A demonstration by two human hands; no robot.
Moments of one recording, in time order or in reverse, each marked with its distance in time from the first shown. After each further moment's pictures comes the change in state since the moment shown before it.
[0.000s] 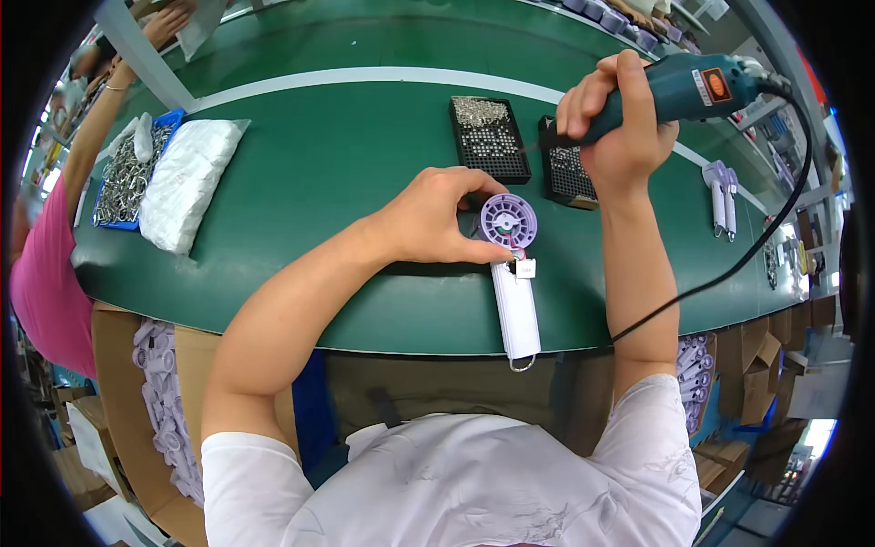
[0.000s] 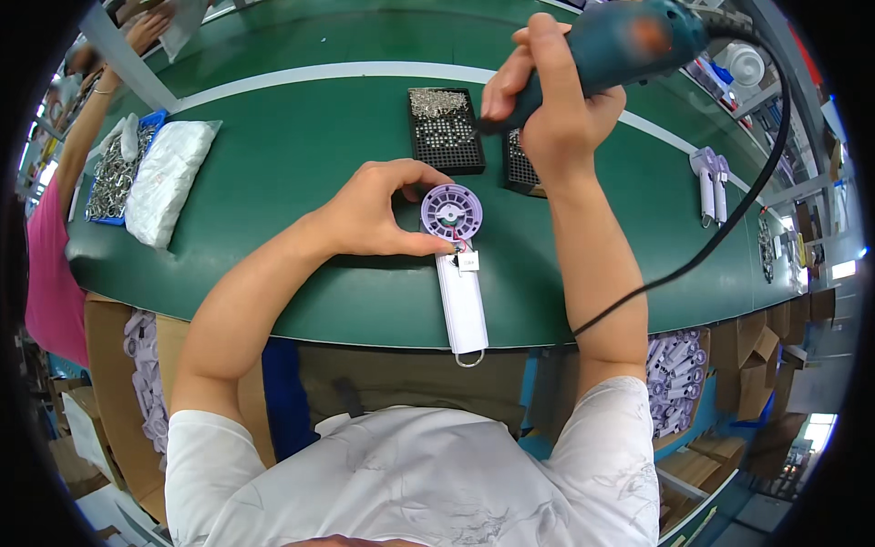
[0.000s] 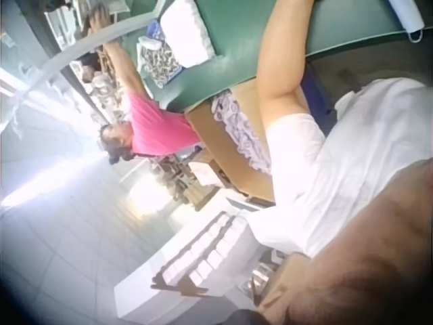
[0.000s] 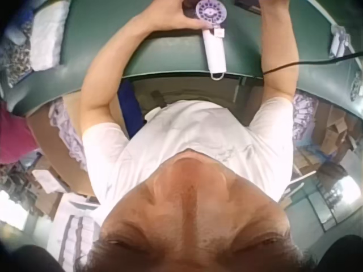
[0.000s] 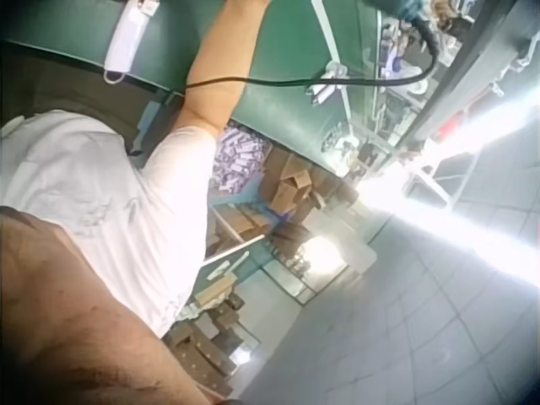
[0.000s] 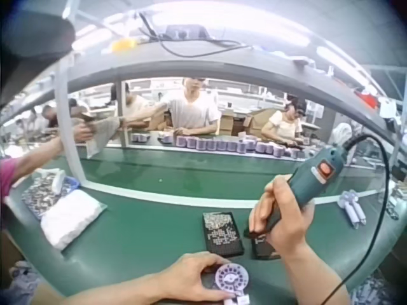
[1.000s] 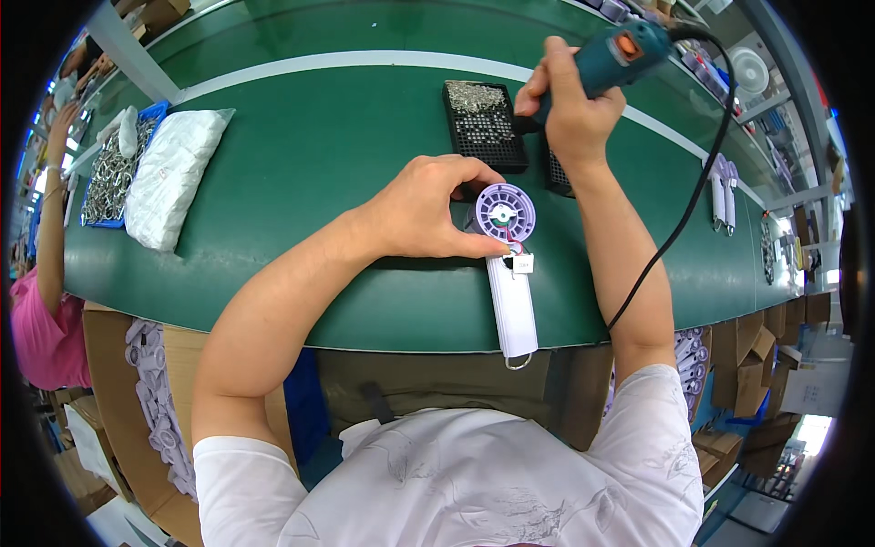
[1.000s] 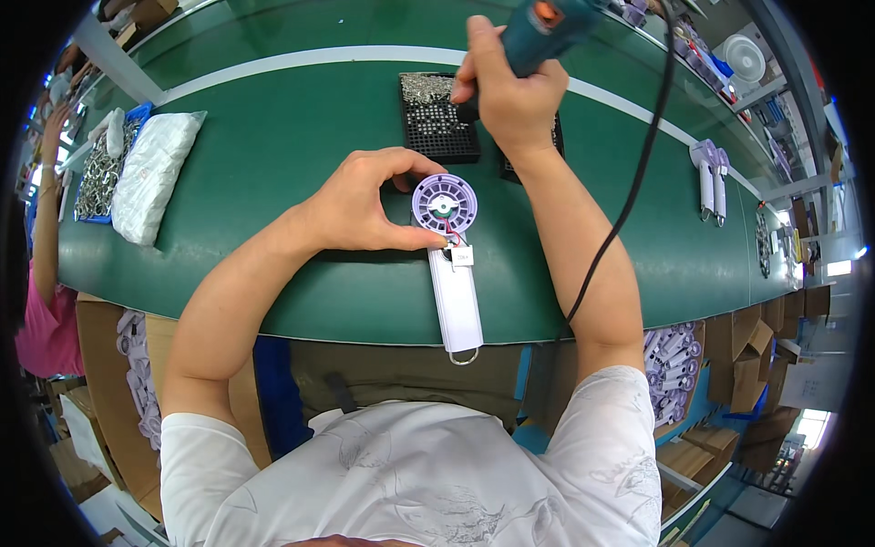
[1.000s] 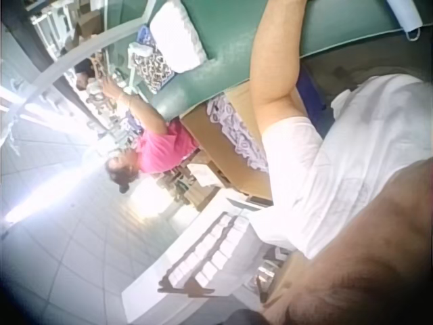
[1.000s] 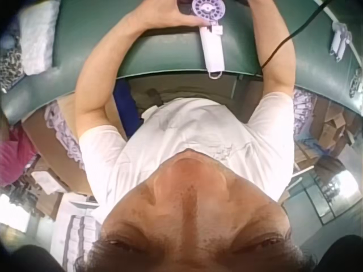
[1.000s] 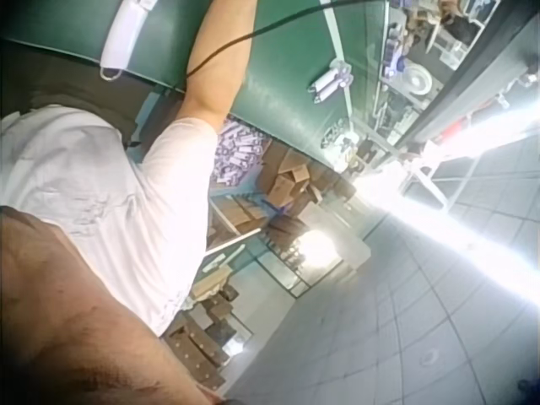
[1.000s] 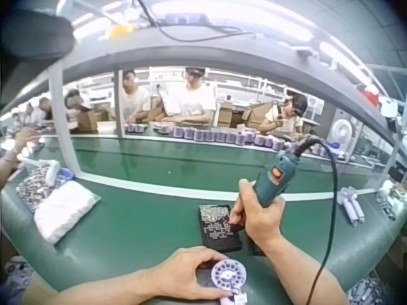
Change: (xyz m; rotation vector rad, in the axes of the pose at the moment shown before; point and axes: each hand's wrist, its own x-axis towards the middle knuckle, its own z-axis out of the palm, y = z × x) left_hand 0.000 -0.005 0.001 -0.008 0.018 0.051; right_hand -0.005 0.062 -0.010 -0.215 0.082 0.088
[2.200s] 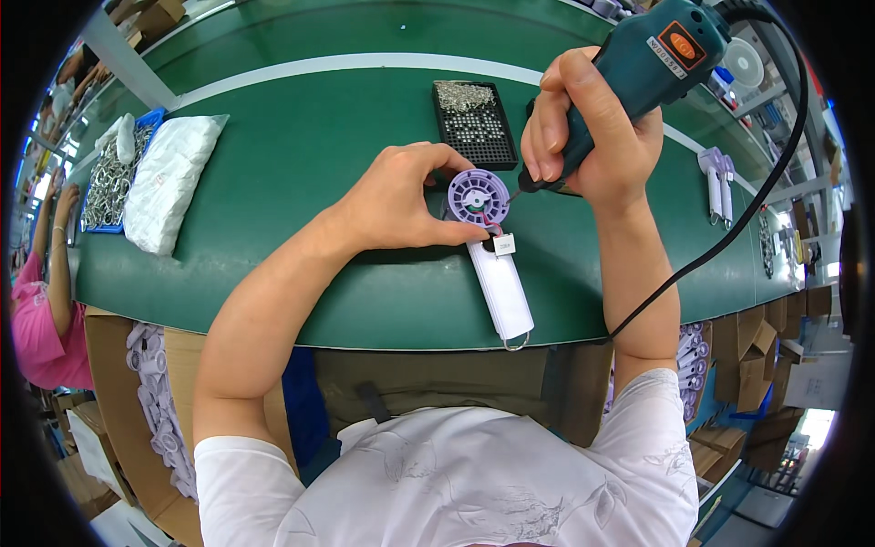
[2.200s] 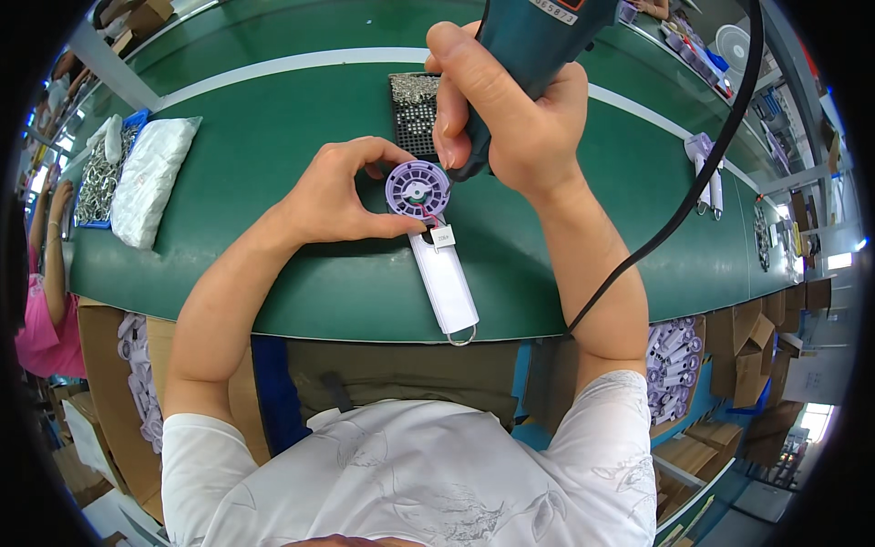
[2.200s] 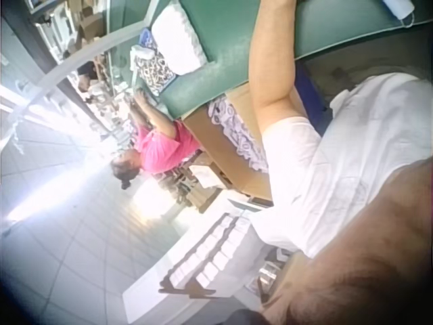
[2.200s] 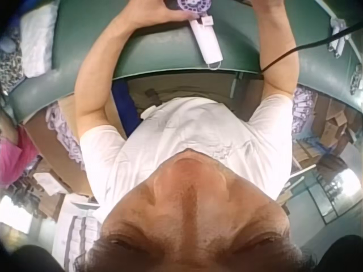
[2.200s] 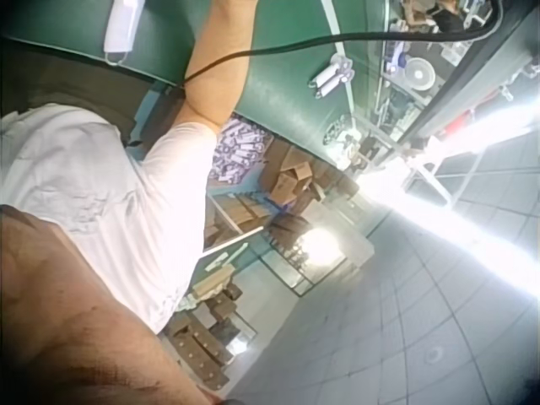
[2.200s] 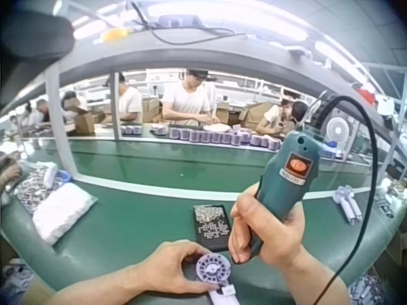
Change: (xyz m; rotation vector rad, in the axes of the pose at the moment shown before) left_hand -0.001 0.009 -0.014 0.123 0.048 -0.073; right_hand -0.021 -0.083 0.004 0.272 -0.286 0.136
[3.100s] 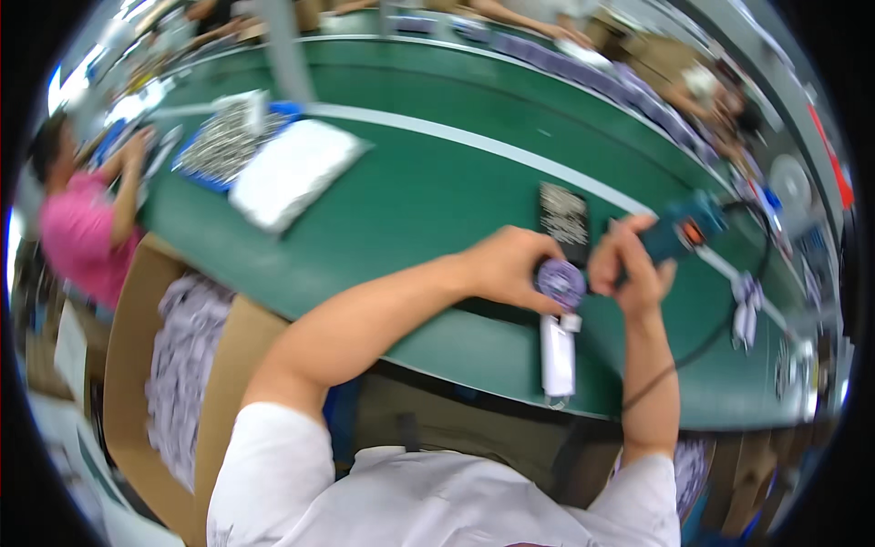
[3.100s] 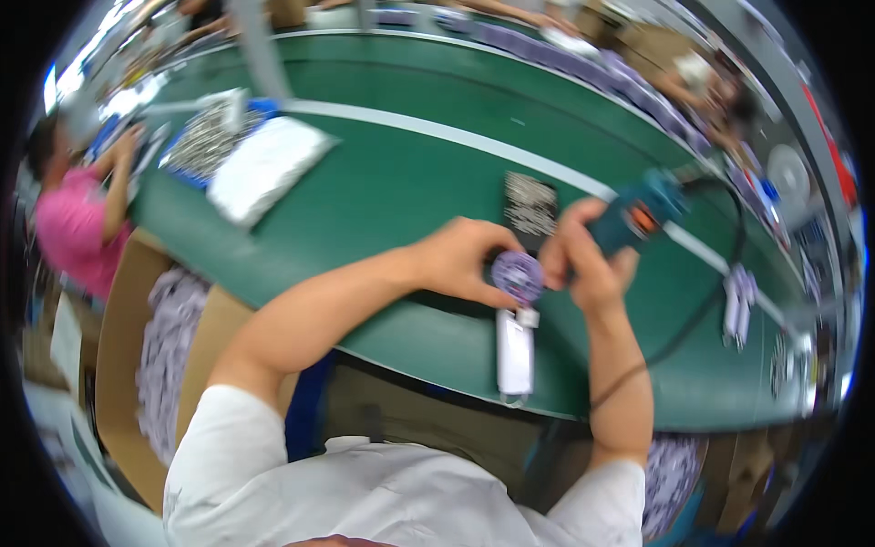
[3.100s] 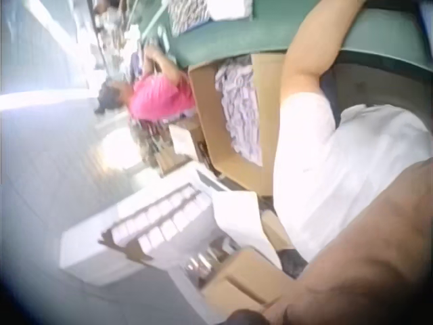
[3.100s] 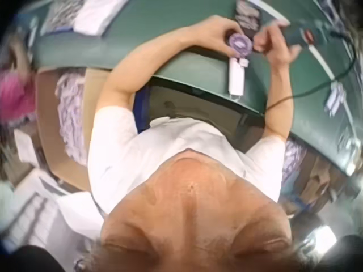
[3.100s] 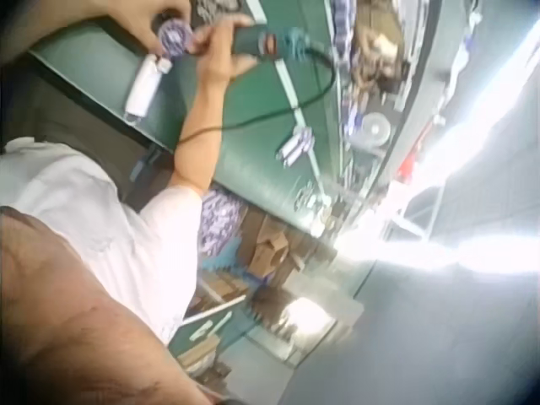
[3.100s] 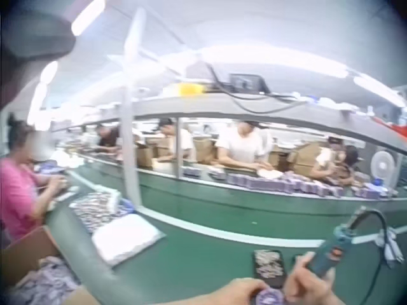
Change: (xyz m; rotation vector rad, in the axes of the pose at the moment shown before) left_hand 0.006 -0.004 0.004 -0.032 -0.022 0.069; right_hand -0.028 0.018 -0.013 0.015 -0.011 0.123
